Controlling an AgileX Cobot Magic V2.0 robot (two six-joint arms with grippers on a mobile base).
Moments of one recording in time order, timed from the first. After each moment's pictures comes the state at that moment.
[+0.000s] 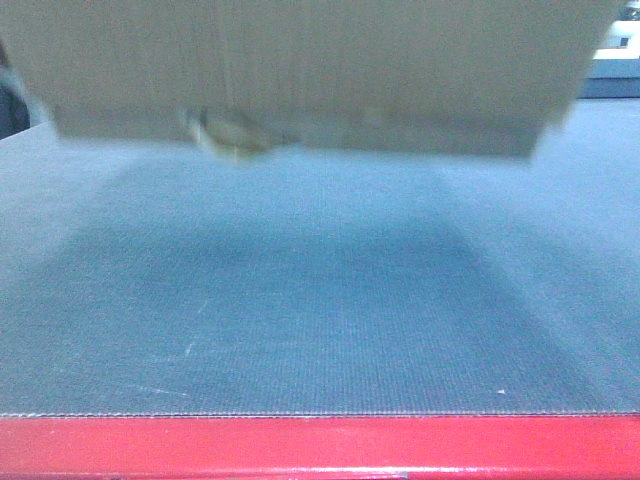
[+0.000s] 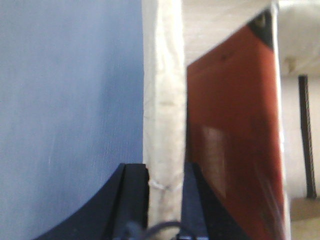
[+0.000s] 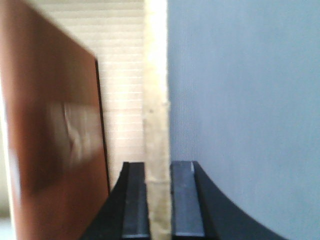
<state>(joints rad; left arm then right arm) -0.57 1.39 -1.68 0.53 1.10 -0.65 0.40 1.34 -1.52 -0.33 0.95 0.56</state>
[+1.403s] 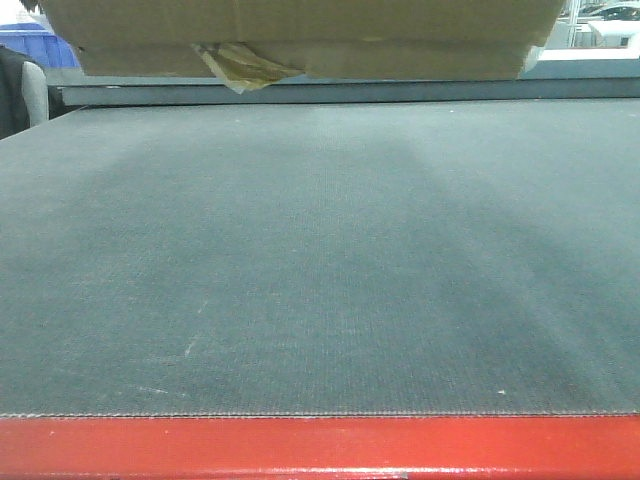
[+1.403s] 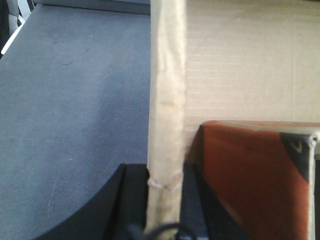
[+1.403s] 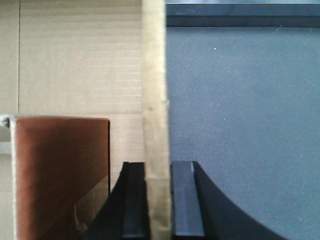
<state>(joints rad) -0.57 1.38 -1.68 0.63 1.03 -0.75 0.40 1.34 -1.56 -0.42 0.87 0.56</state>
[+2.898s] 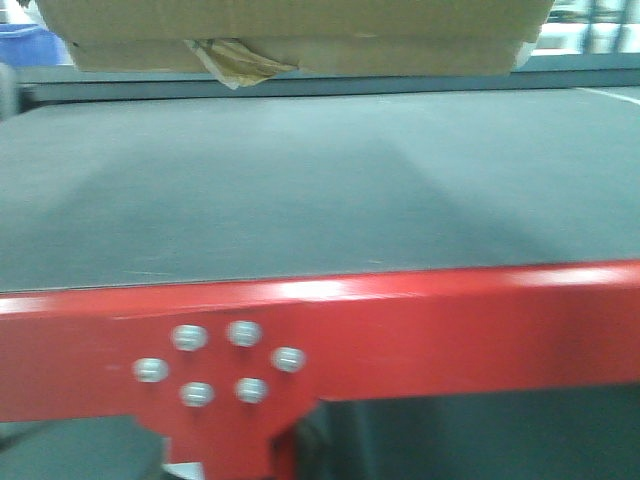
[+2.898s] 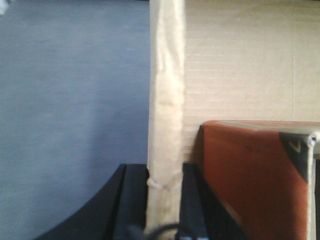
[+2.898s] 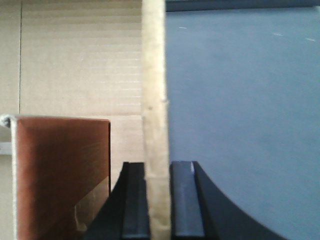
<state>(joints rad) -0.57 1.38 -1.68 0.64 1.03 -0.75 0.40 1.34 -1.56 -0.42 0.84 0.56</state>
